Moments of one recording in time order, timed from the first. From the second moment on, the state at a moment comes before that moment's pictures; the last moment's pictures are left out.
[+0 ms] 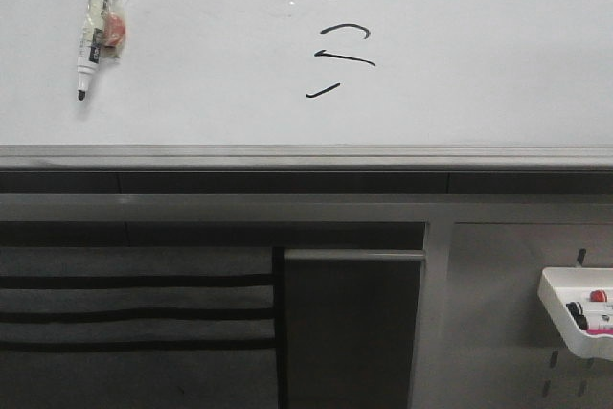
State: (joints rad) left arm -0.12 -0.01 0.01 -0.57 0.03 0.64; right arm 0.10 0.30 -0.55 0.18 0.72 -0.09
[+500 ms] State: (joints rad) left arm -0.12 -0.01 0.01 -0.57 0.03 0.64; right arm 0.04 -0.01 0.02 0.20 0.19 -0.09
